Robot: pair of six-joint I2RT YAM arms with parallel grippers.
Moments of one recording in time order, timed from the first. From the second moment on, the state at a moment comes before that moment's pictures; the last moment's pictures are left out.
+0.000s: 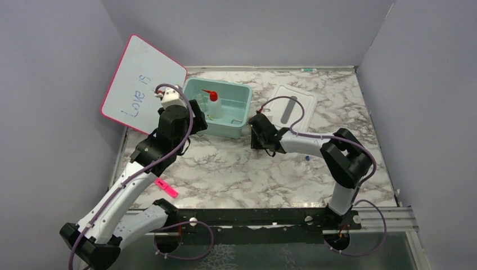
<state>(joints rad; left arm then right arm) -0.57 0.93 1.04 -0.51 -0.48 -0.51 0.77 1.79 1.02 -0.13 0.26 0.62</state>
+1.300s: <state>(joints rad) -0.57 0.62 0.84 -0.51 -0.51 -0.44 0.75 1.46 1.26 -0.05 0.09 0.17</state>
